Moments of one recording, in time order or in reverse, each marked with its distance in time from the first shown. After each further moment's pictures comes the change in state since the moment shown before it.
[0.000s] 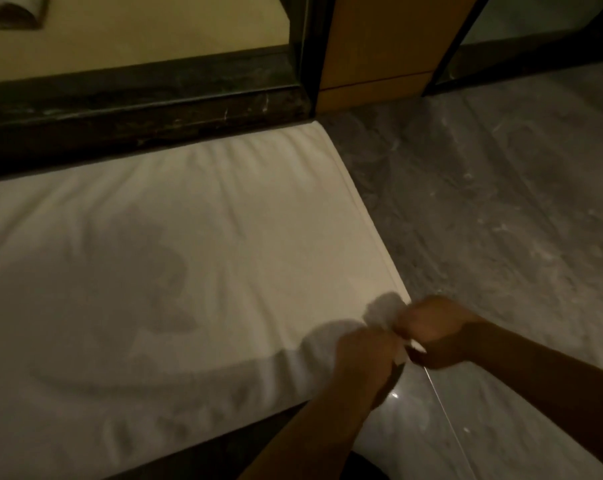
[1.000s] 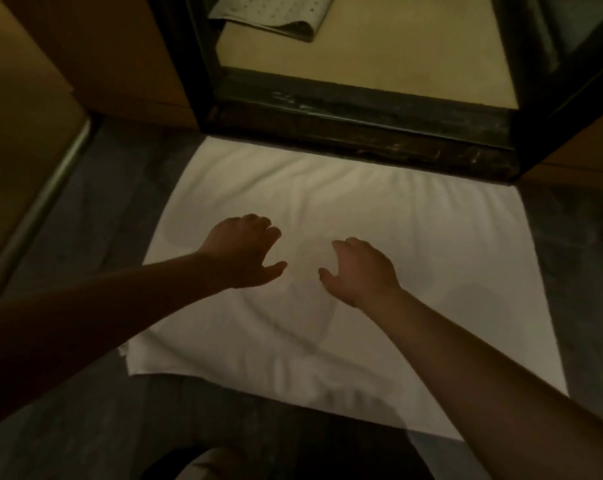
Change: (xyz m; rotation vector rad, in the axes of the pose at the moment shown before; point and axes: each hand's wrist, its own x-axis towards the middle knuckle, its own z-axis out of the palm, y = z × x) left_hand -0.240 -0.302 -0.201 0.447 0.362 -0.429; right_hand 0.211 -0.262 -0.181 0.218 0.431 0.069
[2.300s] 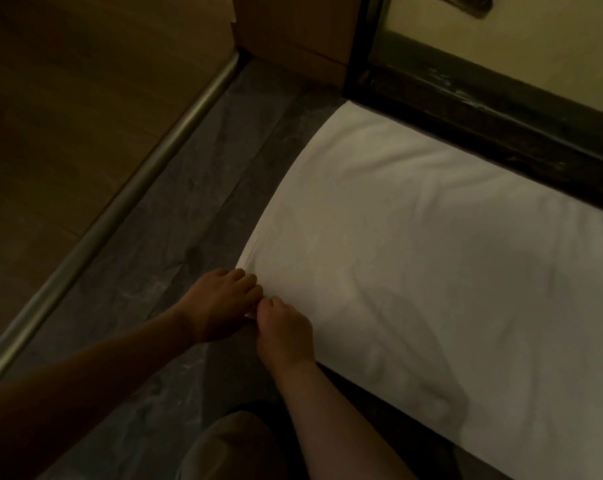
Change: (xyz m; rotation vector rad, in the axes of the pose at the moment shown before) left_hand -0.202 -0.097 0.109 -0.095 -0.215 -0.039; right_hand -0.066 -0.243 0.129 0.178 -0.205 -0.376
